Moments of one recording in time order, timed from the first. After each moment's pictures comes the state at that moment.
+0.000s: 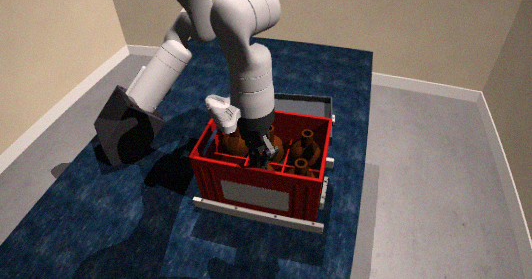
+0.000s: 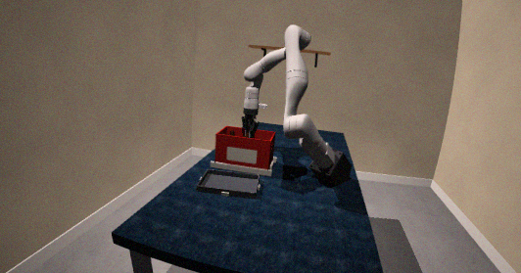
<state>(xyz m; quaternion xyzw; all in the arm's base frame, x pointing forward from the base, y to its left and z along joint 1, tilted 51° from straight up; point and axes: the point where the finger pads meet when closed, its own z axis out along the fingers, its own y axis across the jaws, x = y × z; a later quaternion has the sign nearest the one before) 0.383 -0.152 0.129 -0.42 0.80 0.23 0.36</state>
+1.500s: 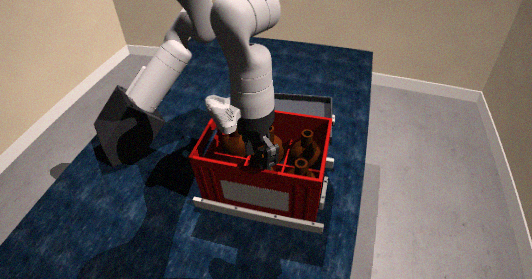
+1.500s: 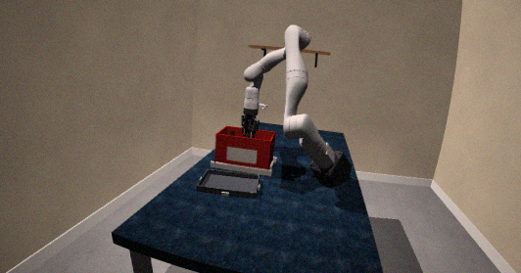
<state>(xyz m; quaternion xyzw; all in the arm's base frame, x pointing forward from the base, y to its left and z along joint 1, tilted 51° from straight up) 0.383 -0.151 0.128 -0.42 0.80 0.23 0.36</state>
